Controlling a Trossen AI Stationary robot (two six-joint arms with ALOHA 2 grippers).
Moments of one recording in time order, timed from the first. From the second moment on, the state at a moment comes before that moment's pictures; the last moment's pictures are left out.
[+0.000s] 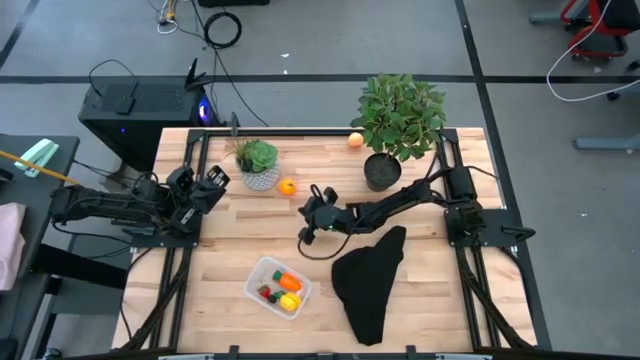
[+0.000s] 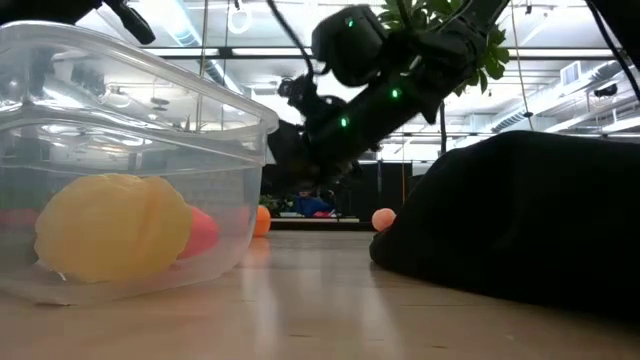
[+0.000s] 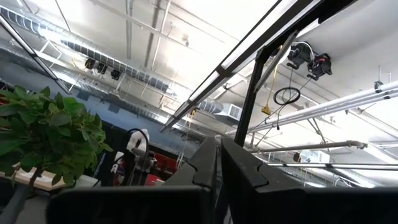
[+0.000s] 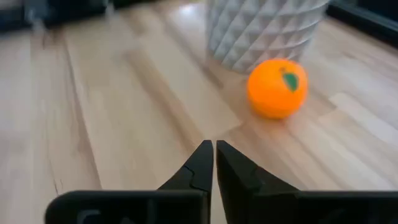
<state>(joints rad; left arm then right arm) 0.00 0.48 0.09 1.11 0.03 -0.49 0.07 2.06 1.14 0.34 0.48 0.32</state>
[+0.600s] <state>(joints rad) 0.00 0.48 0.09 1.10 0.03 -0.51 -0.02 2.08 1.14 0.37 0.45 0.33</state>
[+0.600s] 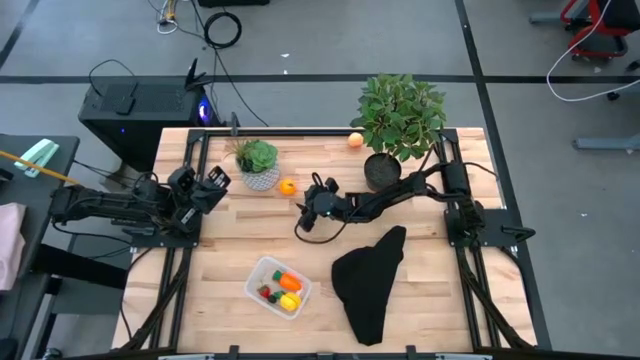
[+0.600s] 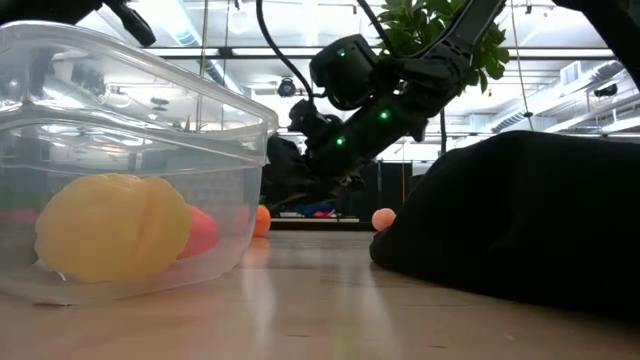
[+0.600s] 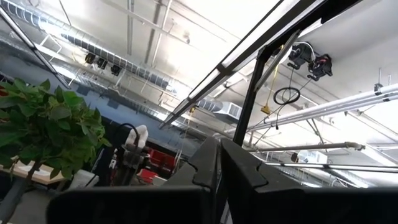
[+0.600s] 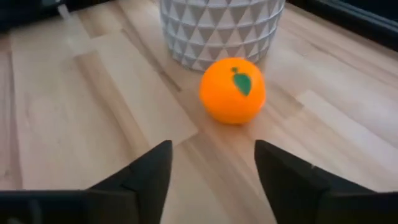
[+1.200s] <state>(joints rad) 0.00 0.48 0.09 1.06 0.03 -0.52 -0.04 2.17 1.34 0.28 0.47 0.23</state>
